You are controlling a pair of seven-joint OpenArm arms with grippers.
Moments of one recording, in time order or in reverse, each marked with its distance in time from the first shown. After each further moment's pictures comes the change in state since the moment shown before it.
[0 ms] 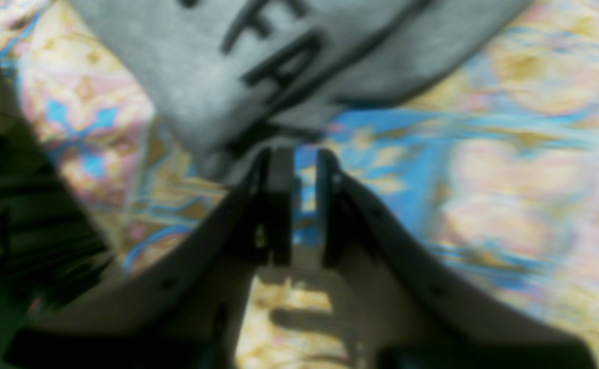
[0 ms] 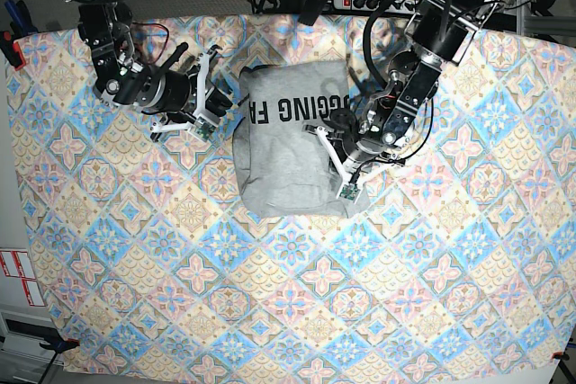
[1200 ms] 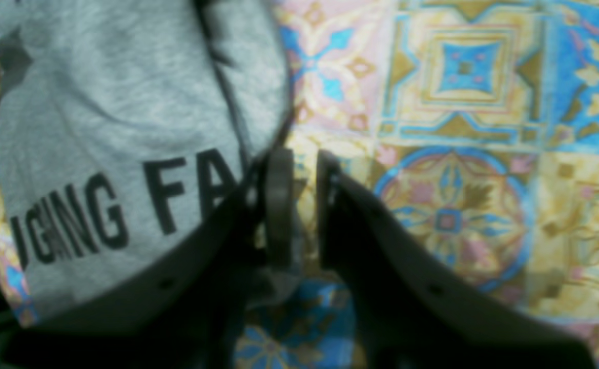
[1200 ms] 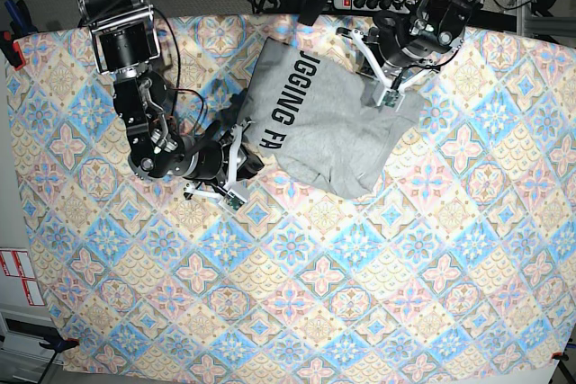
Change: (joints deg) left arm 30.9 -11.2 -11.3 30.3 -6.1 -0.3 7.8; right arm 21.9 -9.9 -2.7 -25.8 1.0 0.4 0.4
